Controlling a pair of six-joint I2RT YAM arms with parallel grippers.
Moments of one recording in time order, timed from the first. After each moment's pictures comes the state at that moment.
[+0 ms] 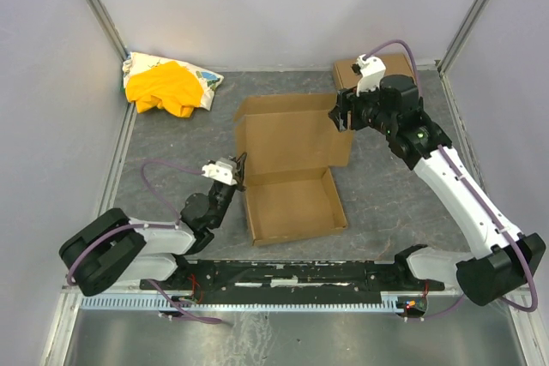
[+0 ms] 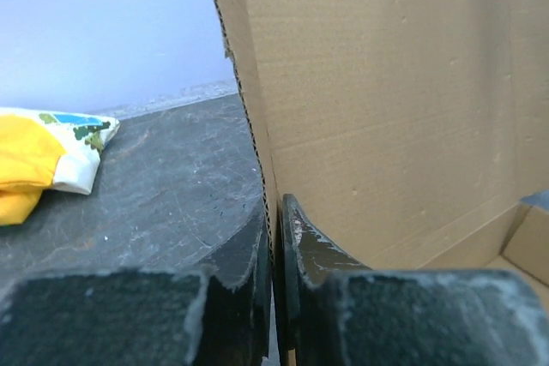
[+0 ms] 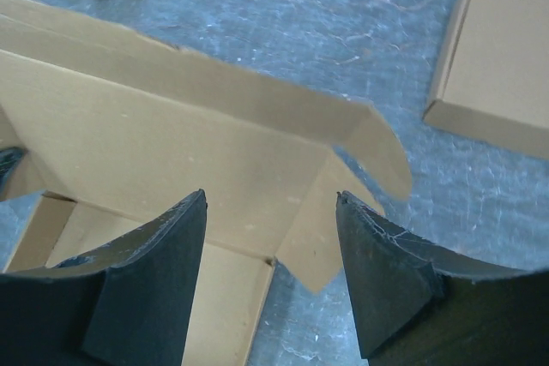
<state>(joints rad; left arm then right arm) -0.80 1.22 0.14 1.35 -0.41 0.13 0.40 1.22 1.24 -0.41 -0.11 0.08</state>
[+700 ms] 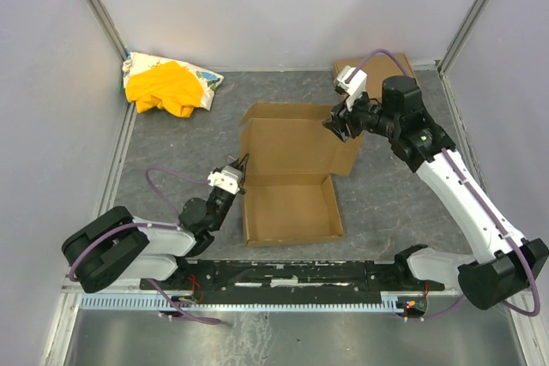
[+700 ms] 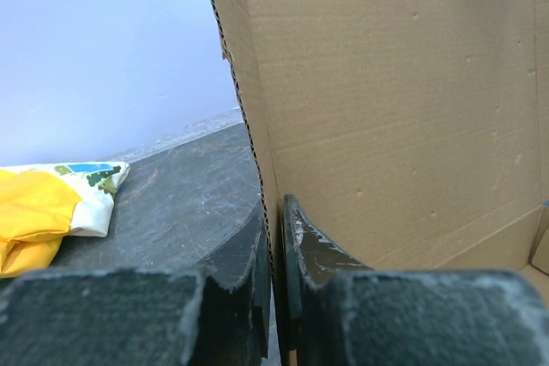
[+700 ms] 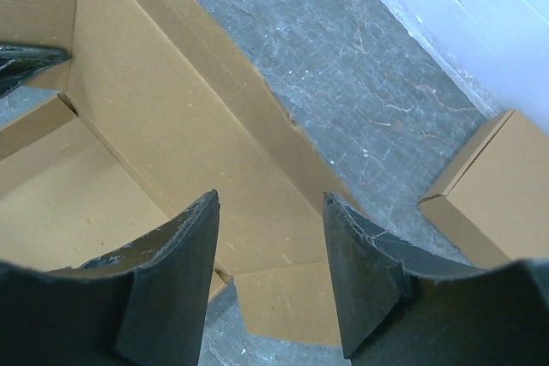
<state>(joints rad) -0.84 1.27 0.10 1.49 -0.36 0.31 0.40 1.20 1.25 -0.43 -0.43 -0.33</state>
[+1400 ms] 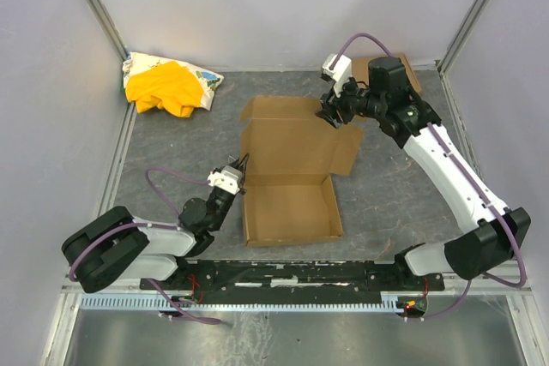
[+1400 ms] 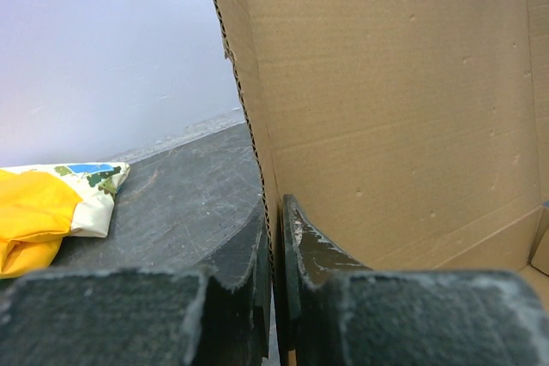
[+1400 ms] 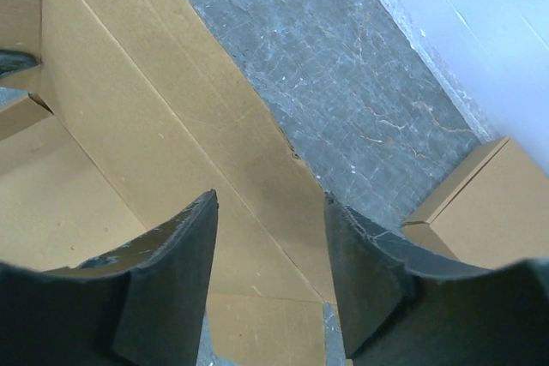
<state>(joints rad) -0.85 1.27 0.10 1.49 -0.36 0.32 0.41 1.39 1.44 -0.50 -0.46 -0.42</state>
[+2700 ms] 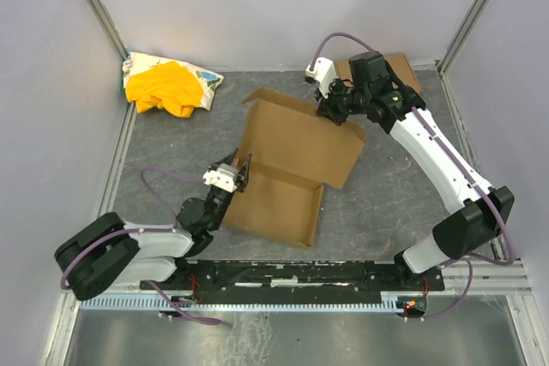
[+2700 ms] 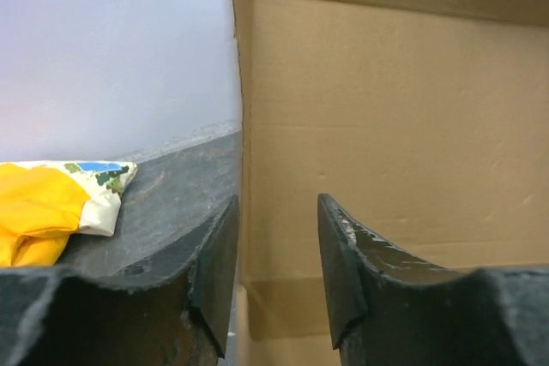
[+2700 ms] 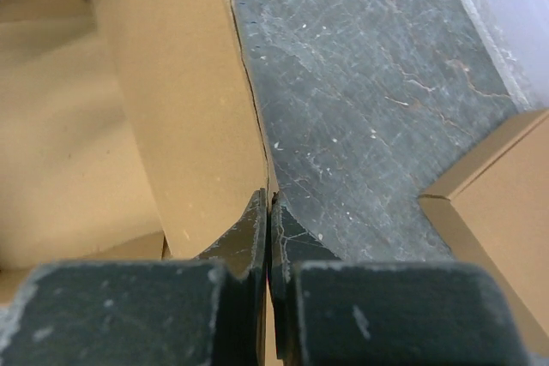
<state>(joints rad) -0.85 1.23 0.11 1.46 -0.38 0.30 0.45 1.53 1.60 -0.73 -0.41 -0.50</state>
